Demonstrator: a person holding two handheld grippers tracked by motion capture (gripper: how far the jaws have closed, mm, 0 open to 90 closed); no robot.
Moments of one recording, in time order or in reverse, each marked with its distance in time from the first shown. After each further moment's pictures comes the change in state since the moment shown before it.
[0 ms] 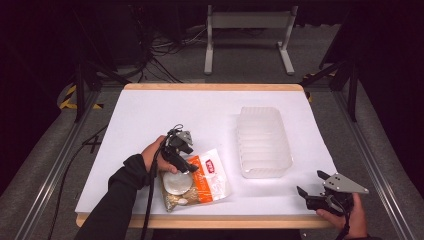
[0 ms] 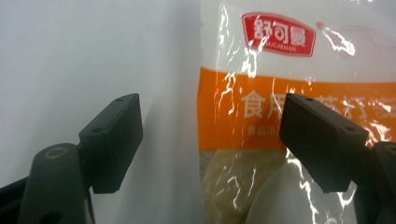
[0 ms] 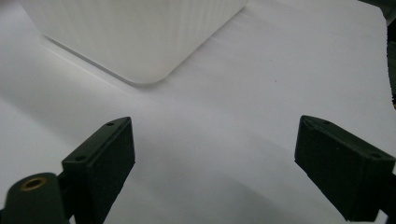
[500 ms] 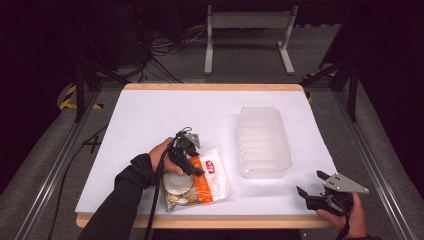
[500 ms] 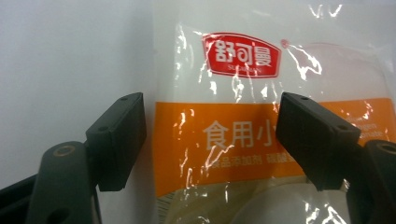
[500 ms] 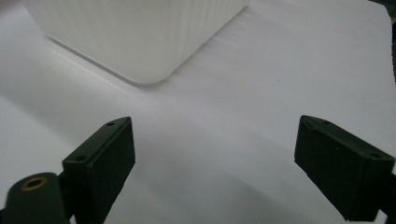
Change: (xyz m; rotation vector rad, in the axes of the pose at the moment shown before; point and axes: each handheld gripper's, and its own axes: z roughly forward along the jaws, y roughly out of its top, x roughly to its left) left arm -0.010 0.012 0.008 0.038 -0.102 0.049; right arm 0.000 -0.001 0.001 0.000 0.010 0.006
